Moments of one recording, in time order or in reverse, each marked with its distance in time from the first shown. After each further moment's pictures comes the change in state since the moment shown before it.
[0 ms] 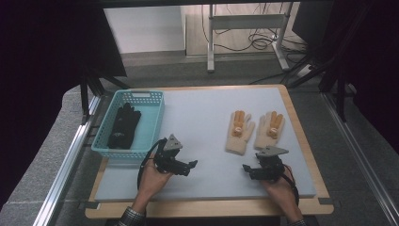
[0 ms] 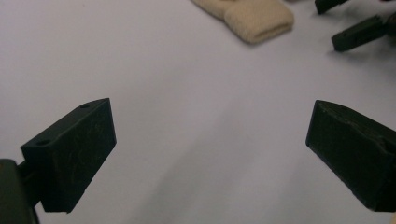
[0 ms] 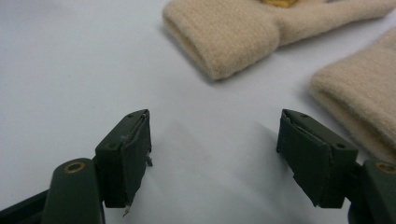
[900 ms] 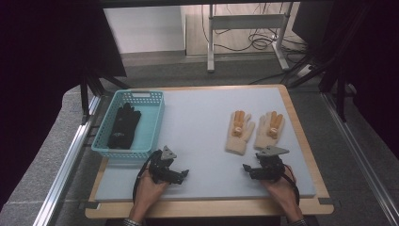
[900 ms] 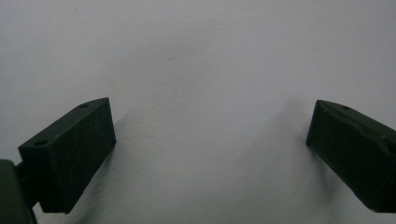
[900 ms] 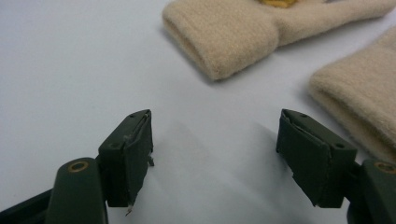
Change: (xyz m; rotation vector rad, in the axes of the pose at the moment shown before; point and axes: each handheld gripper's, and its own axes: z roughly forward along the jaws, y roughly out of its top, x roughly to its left) left arm 0.010 -0.051 0.018 0.118 0.075 -0.078; right arm -0.001 0.000 -0.001 -0.004 0.005 0.007
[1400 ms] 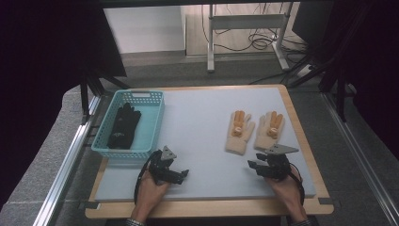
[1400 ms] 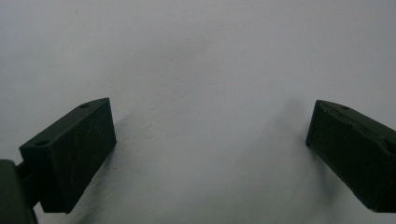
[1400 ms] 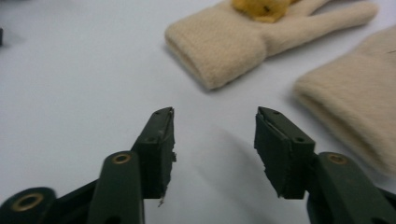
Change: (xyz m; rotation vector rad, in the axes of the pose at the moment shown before) left arm 0.000 0.000 0.000 -0.003 0.003 0.000; right arm -0.011 0.001 -0.019 -0.050 0.043 0.058
